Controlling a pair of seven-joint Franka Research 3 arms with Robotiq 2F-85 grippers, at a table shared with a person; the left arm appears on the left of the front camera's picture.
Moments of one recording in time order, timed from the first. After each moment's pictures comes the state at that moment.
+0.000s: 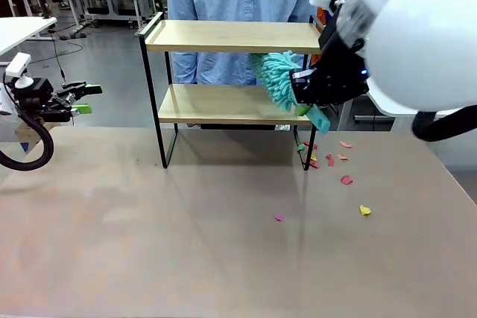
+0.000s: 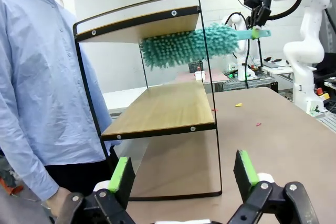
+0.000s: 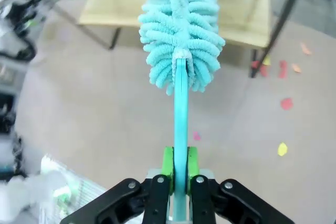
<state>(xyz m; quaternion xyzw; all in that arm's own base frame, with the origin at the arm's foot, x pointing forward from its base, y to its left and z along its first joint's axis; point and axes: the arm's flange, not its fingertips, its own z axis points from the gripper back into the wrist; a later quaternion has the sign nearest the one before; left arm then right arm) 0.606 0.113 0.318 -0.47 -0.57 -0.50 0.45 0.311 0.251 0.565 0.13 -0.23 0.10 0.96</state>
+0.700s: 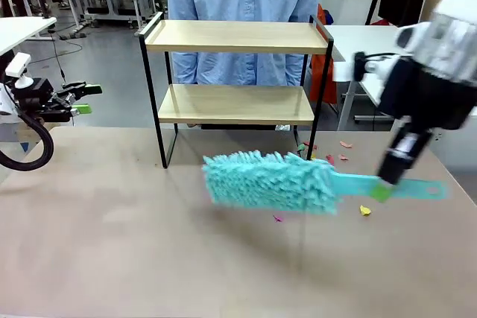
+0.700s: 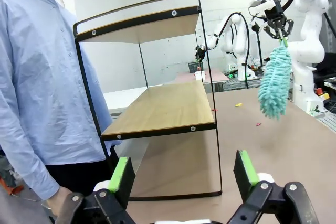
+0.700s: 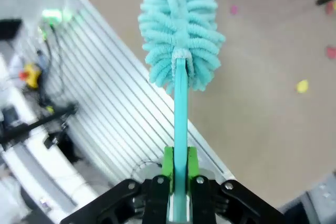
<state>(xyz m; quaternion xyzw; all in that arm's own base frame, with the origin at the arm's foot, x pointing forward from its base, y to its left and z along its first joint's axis) 0.606 0.113 0.318 -0.47 -0.57 -0.50 0.45 0.247 0.174 0.545 0.11 0.00 0.40 0.91</state>
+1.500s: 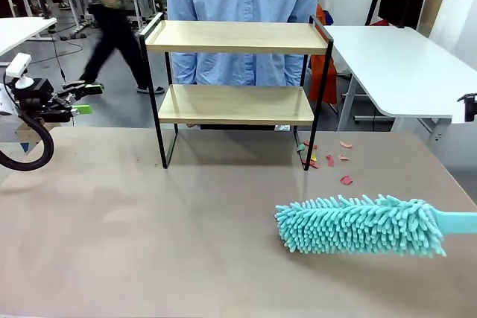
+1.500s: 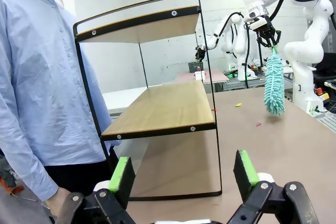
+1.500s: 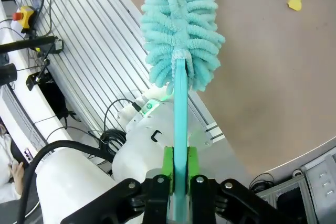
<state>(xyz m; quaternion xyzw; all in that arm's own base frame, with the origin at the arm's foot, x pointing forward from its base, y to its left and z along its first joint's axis) 0.606 0.113 0.318 -0.47 -0.57 -0.50 0.45 0.238 0.028 0.508 0.12 0.07 0.43 0.89</state>
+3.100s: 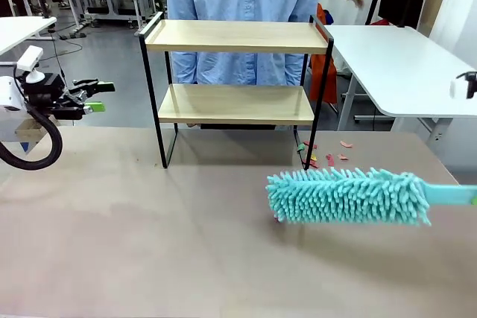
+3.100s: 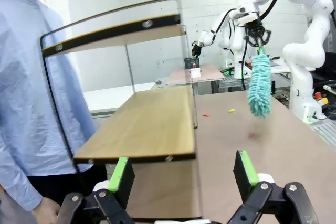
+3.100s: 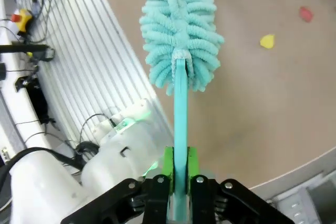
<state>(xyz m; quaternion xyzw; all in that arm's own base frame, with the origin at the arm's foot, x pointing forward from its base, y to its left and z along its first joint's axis) 0.565 0.053 0.349 -0.47 -0.55 -0.51 0.47 0.283 0.009 0.517 0.13 -0.01 0.48 0.87</state>
